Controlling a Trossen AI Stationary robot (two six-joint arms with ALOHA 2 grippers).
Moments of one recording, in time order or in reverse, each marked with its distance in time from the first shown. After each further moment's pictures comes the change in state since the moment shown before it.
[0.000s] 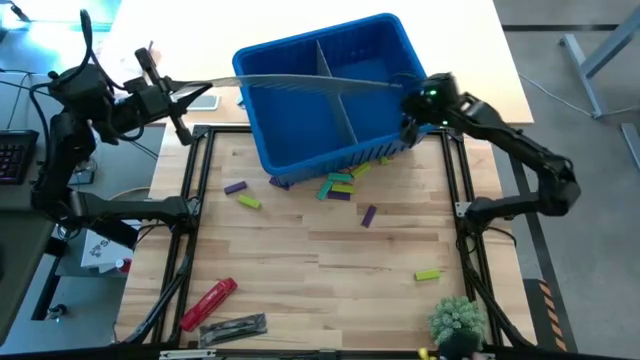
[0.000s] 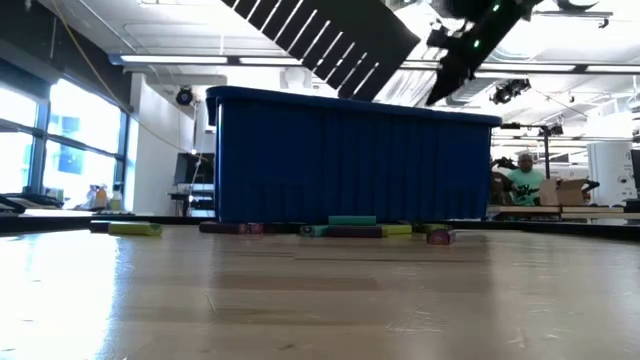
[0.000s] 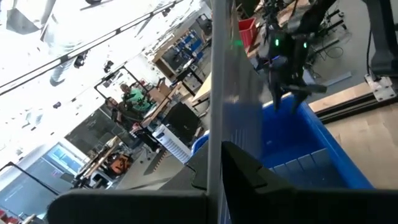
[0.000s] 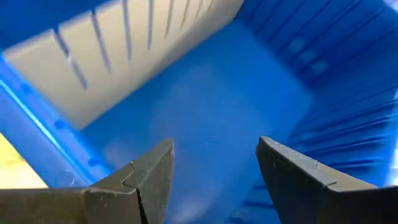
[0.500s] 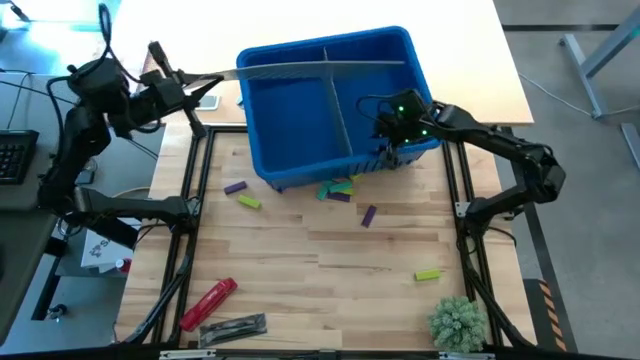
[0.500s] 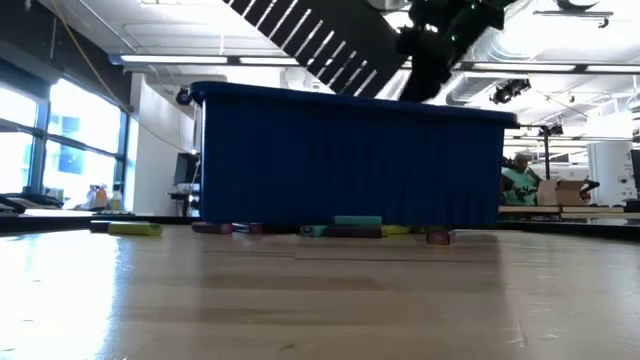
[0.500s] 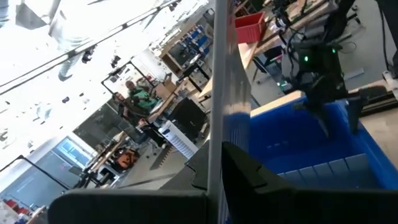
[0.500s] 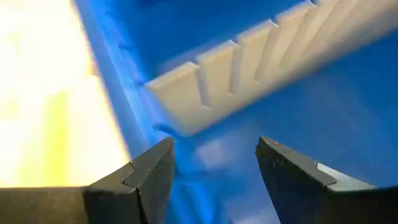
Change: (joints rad) left arm 0.000 0.064 0.000 0.060 -0.033 0.000; right arm 0.197 0.143 0.074 -0.092 -0.282 0.164
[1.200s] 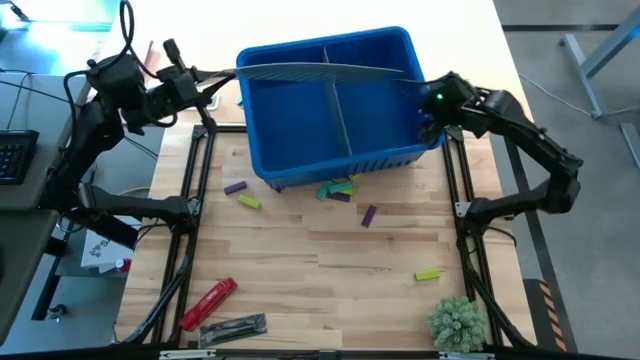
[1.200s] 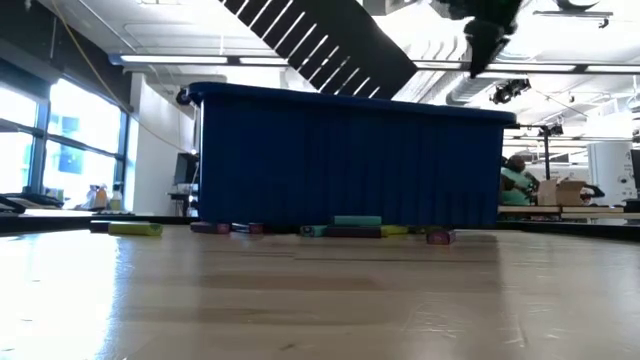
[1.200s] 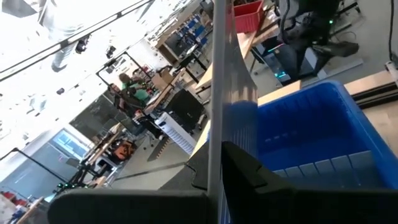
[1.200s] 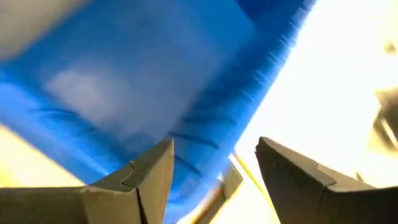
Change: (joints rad) left arm 0.000 0.053 0.000 0.022 -0.018 0.000; right arm -0.062 -0.143 0.262 -0.532 0.706 0.144
